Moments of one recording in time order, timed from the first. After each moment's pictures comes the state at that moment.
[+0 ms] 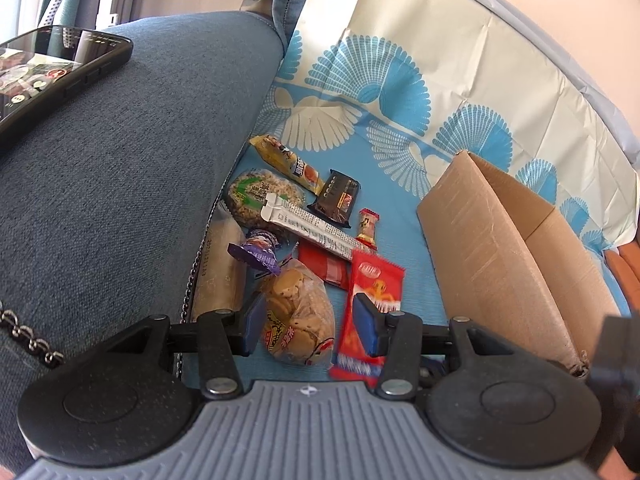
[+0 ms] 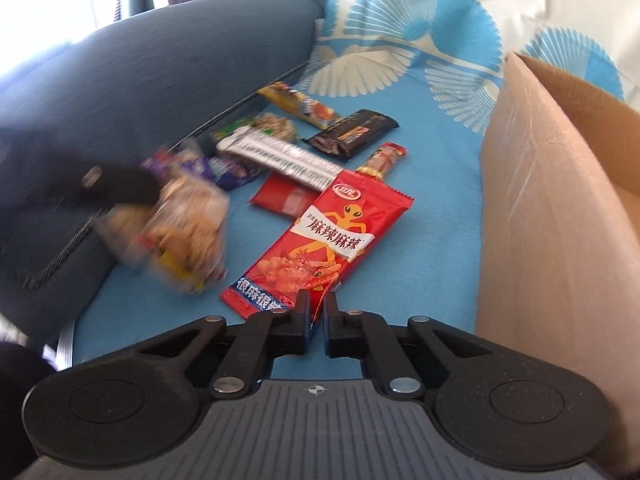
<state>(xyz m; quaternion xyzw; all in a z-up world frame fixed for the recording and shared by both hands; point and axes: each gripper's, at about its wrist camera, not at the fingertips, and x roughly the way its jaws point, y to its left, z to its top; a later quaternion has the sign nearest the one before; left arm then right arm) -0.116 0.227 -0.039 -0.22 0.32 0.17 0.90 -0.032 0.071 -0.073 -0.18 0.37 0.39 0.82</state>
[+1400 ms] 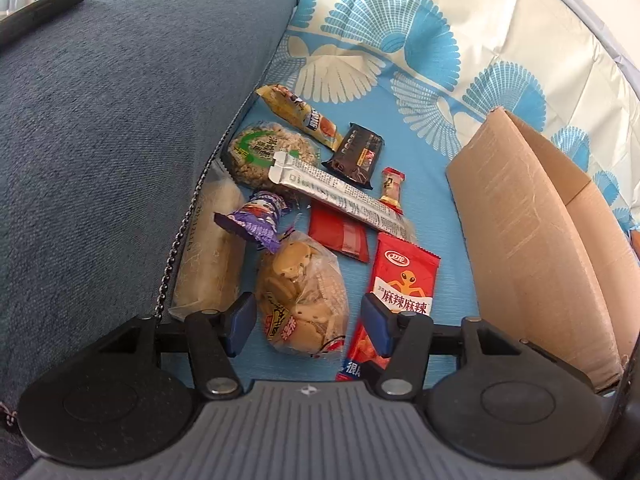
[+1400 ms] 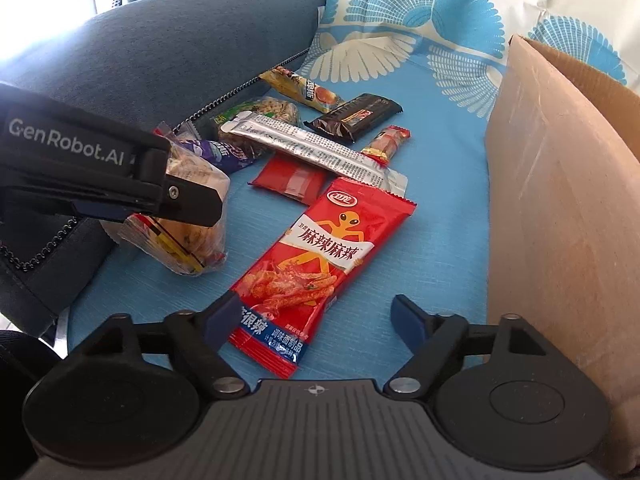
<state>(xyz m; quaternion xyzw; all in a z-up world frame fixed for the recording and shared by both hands) -0.077 0.232 -0.065 -0.22 0.39 0.19 0.87 -0.028 0.079 -0.086 -0.16 0.39 0.38 0.82</state>
